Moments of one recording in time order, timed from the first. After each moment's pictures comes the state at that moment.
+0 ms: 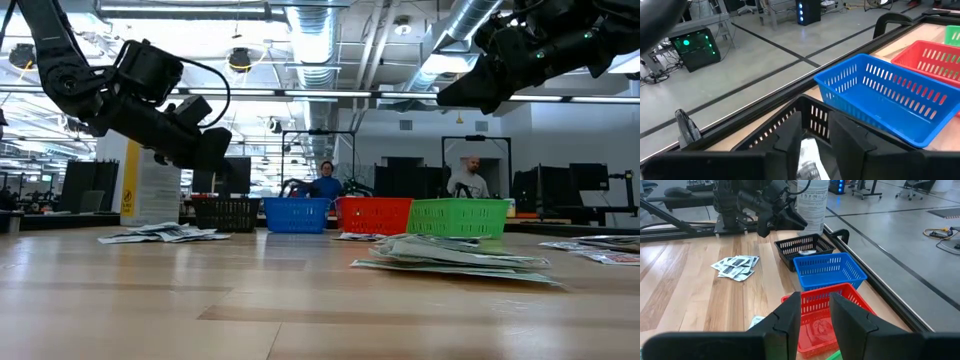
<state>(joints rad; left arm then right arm) 0.44 1.36 0.23 0.83 -0.44 0.00 -0.45 0.76 0.44 0.04 -0.16 -0.09</state>
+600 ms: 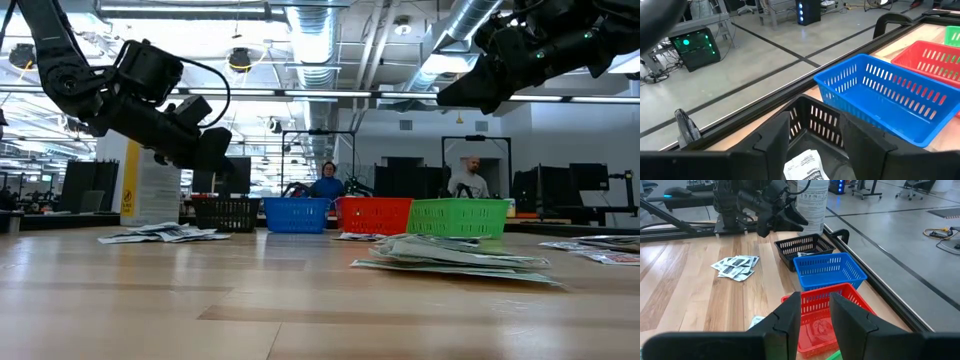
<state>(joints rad) 0.43 1.36 0.23 0.83 -0.44 0.00 -0.45 0.76 0.44 0.04 -0.16 -0.09</state>
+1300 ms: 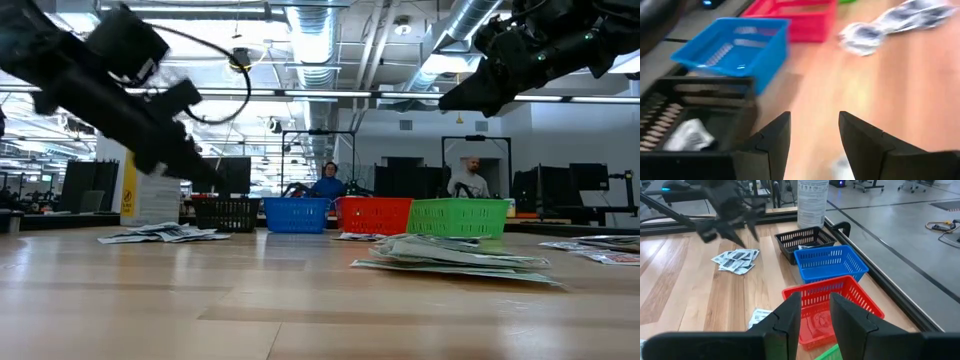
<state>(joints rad) -0.05 1.20 0.23 0.44 -0.44 0.00 -0.45 0.76 0.44 0.00 -0.16 -0.09</state>
